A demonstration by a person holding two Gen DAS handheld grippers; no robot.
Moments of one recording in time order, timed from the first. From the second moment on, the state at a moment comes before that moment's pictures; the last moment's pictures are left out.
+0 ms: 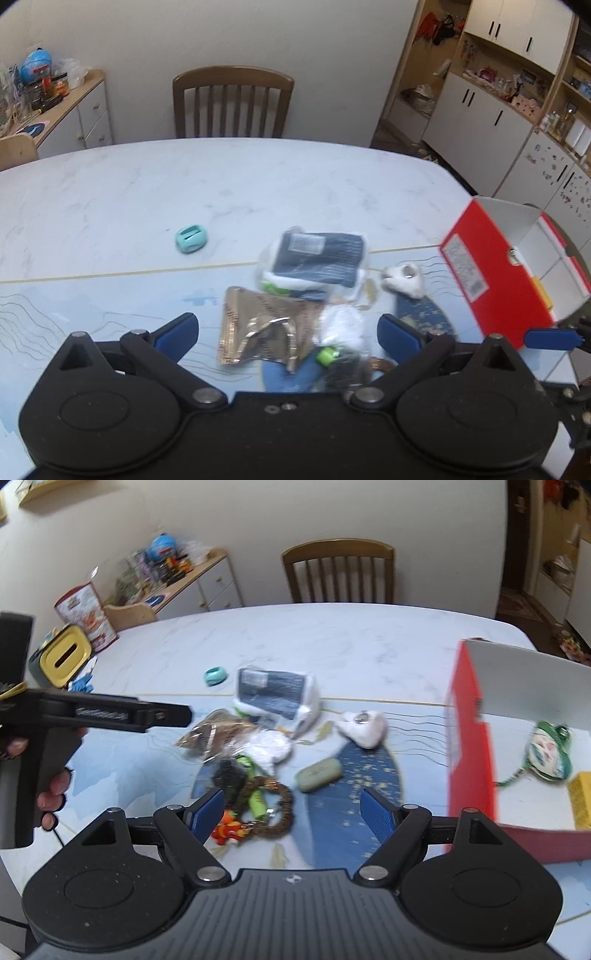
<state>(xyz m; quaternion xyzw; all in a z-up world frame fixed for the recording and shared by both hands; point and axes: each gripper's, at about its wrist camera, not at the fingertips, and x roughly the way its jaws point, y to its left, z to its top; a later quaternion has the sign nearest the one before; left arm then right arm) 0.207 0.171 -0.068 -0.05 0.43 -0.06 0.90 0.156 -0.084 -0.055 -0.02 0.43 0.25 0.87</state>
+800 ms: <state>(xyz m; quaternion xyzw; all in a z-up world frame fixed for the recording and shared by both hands) 0.268 0.201 -0.138 -0.12 0.47 -0.06 0.87 0.179 0.013 -0.110 -0.10 0.46 0.28 0.84</state>
